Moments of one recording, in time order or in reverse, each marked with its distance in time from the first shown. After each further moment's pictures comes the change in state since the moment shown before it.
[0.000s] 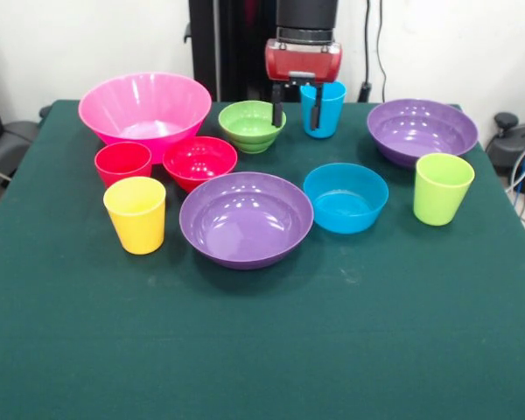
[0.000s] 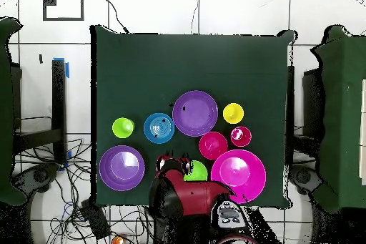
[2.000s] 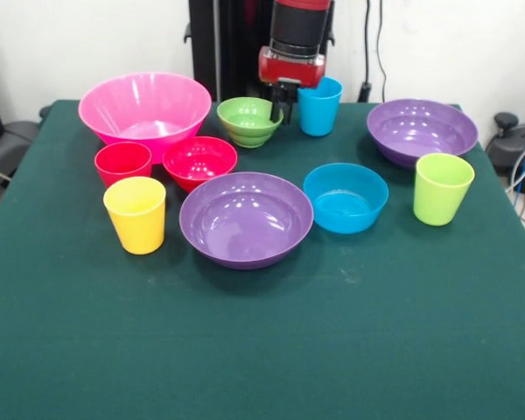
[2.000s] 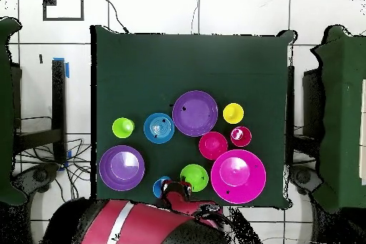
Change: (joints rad) arm 0.120 0.258 -0.175 0.030 0.014 -0.181 0.000
